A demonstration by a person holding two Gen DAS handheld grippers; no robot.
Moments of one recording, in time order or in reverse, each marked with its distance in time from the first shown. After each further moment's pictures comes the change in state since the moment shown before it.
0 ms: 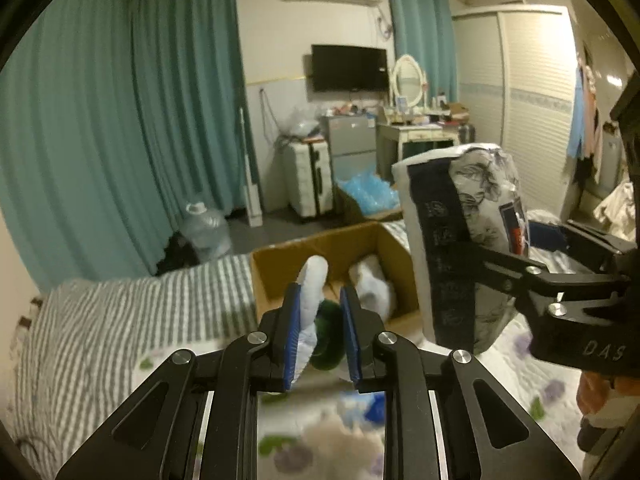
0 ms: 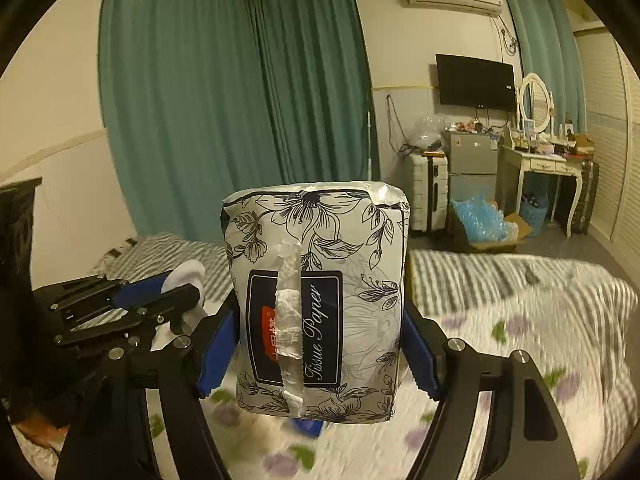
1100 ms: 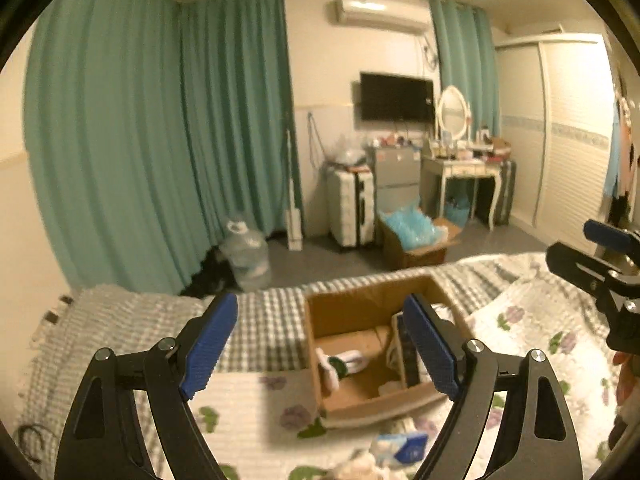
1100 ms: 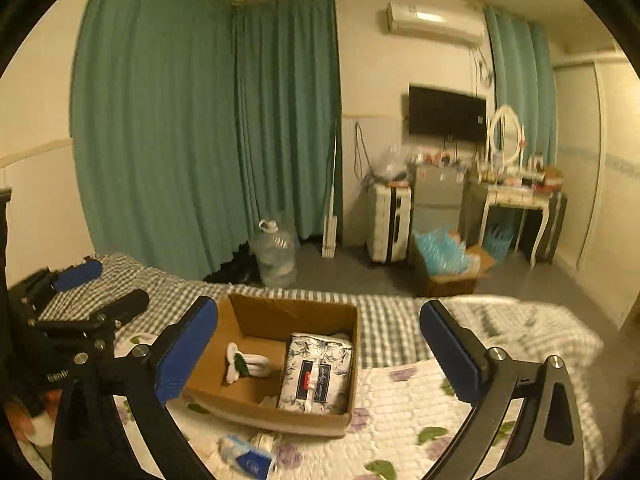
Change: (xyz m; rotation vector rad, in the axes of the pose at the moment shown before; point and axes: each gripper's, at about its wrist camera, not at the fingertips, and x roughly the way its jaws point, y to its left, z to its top) left arm 0.022 0.044 0.028 -0.085 -0.097 0.134; right arm -0.016 -0.013 0.048 -0.054 -0.101 -0.144
